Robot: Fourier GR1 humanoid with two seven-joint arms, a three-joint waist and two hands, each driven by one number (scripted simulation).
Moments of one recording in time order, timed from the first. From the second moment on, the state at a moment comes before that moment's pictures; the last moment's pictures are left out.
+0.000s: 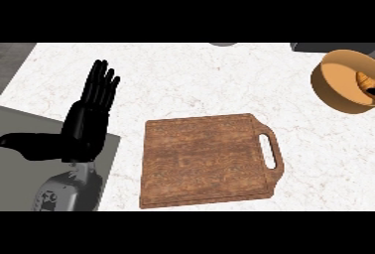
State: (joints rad) left arm -0.23 0.02 -0.06 -1.71 0.10 0.15 0.12; right arm -0.78 -0.73 -0.38 -0.55 0.74 0.14 -0.47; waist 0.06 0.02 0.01
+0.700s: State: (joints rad) left arm -0.22 0.02 -0.05 -1.72 0.09 0.16 0.11; right arm -0.94 -0.75 -0.54 -0.32 0.57 0.27 -0.60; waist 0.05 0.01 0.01
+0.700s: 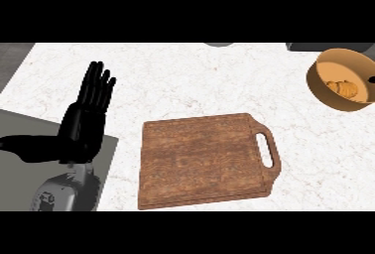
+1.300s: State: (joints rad) left arm -0.22 0.02 -0.05 -1.73 0.11 0.15 0.11; right arm -0.95 -0.90 -0.74 -0.19 0.39 0.38 -0.57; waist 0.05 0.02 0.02
